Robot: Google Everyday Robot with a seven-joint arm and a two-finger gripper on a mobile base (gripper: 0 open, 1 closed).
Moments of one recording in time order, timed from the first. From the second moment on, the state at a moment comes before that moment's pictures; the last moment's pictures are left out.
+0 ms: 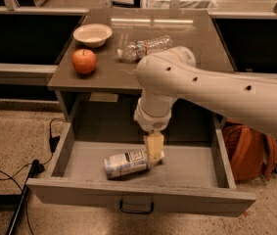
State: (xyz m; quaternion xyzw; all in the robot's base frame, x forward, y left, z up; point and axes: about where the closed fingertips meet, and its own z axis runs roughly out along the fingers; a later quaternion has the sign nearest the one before) arm 0.513 -0.029 0.708 -0.79 0.61 0.03 0.08
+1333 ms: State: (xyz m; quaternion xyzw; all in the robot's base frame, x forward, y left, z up) arm 0.501 0.005 0.599 -0.81 0.58 0.08 0.07
